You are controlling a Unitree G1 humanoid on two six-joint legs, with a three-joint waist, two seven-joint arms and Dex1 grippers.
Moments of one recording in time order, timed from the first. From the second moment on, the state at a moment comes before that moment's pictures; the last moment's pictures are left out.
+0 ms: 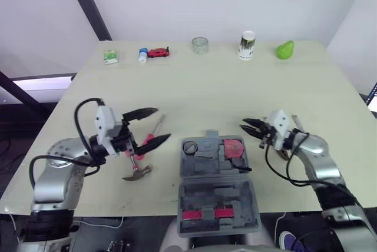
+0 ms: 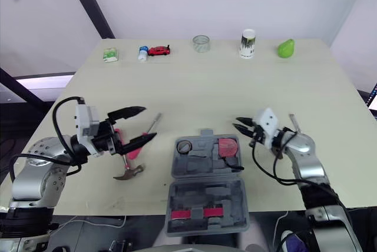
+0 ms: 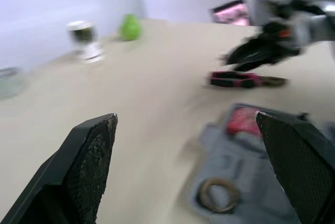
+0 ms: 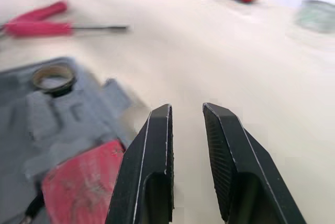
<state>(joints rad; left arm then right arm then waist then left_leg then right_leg) -0.07 0.70 0.30 -0.10 -0.56 0.13 -1.08 -0.25 -0.43 -0.03 0.21 0.23 -0.07 0.92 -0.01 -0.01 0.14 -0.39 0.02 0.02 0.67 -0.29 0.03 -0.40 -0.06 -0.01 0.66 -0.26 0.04</state>
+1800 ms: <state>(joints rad) 0.13 0.73 0.39 -0.16 -0.58 0.13 -1.12 0.17 -0.50 -0.29 -0.12 0.42 0.17 0.68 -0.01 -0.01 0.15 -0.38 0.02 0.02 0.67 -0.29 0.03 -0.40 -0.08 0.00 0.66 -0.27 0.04</state>
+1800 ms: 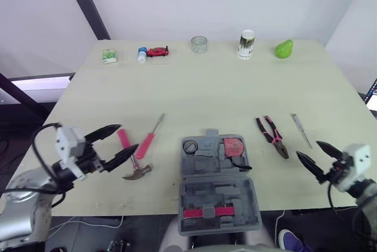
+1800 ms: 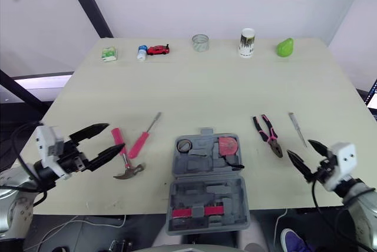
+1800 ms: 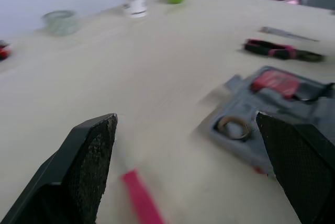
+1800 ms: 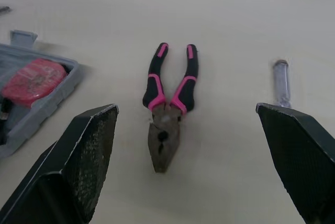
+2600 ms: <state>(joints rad) -0.14 0.81 0.14 -0.40 -0.70 0.32 -1.26 -0.03 -0.38 -0.10 0.13 0.21 0.19 0.48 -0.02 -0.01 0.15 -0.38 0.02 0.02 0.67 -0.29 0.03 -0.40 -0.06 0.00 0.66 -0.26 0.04</state>
